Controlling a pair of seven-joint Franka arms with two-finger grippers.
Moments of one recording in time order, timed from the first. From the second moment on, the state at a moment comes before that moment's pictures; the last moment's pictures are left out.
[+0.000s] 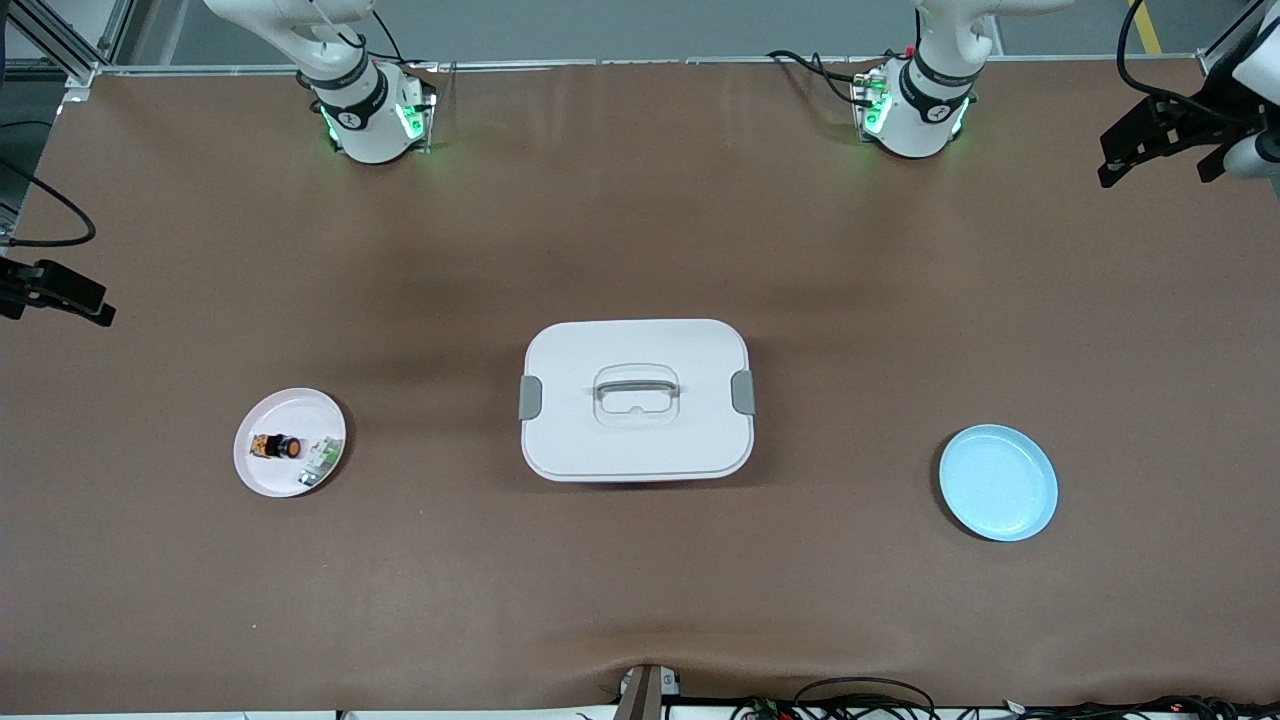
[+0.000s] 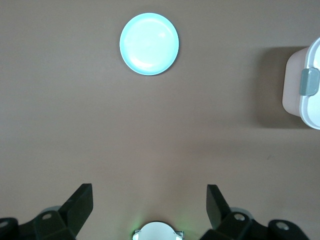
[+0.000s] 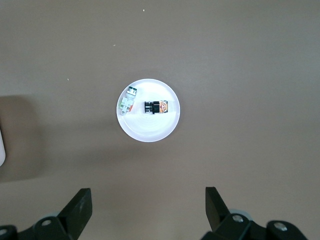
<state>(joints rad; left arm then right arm) -0.05 -0.15 -0.04 -1.59 0.03 1.42 -0.10 -0.01 0.11 -0.10 -1.48 -0.02 1.59 -0.02</state>
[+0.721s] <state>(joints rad) -0.05 -0.13 -0.04 -1.56 0.03 1.39 -0.10 -0.01 0.11 -0.10 -1.48 -0.02 1.59 -0.02</state>
